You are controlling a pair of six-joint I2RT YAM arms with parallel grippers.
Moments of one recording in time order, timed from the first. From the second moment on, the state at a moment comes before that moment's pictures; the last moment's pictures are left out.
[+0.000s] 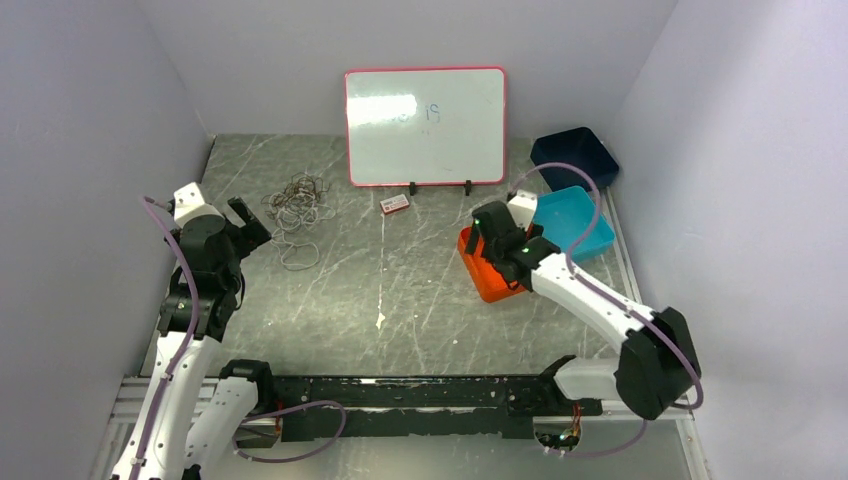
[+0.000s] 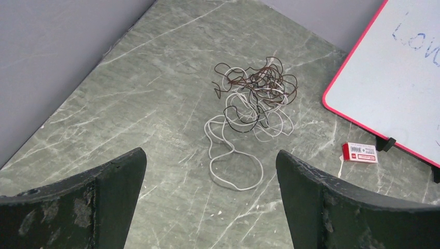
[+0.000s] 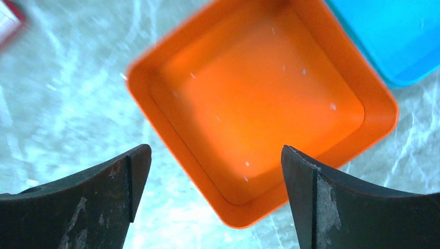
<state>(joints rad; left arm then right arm) -0.09 0.67 0.78 -0.44 -0.43 -0.43 0.59 1.31 0.84 -0.47 0.55 0.68</state>
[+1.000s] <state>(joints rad) -0.09 0.71 0.78 -0.43 -0.37 -0.42 -0.12 2.19 1.84 -0.28 0.17 0.47</state>
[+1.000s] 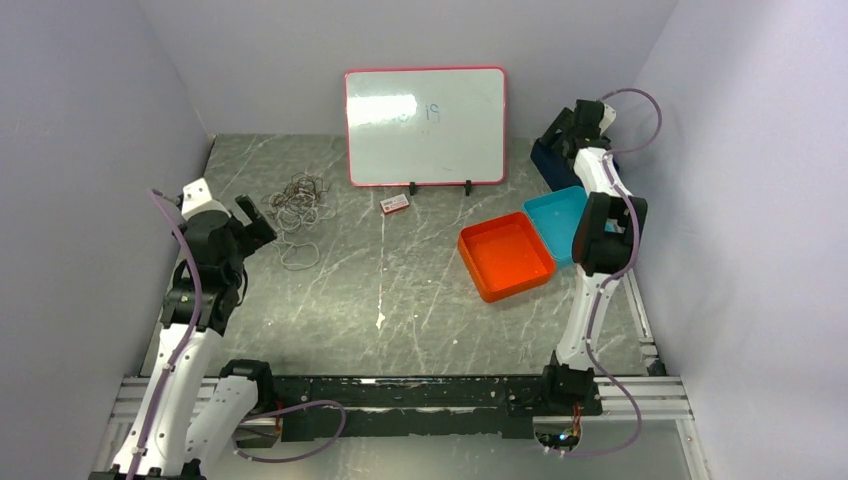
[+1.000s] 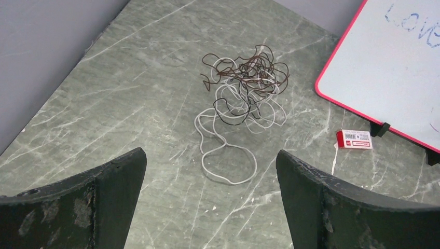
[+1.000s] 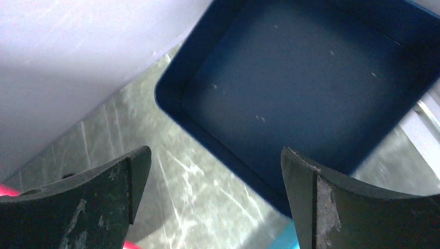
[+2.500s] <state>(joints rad) -0.09 0.75 0.78 -0.41 -0.33 -0.41 0.00 2.05 1.56 -0.47 -0.15 0.27</state>
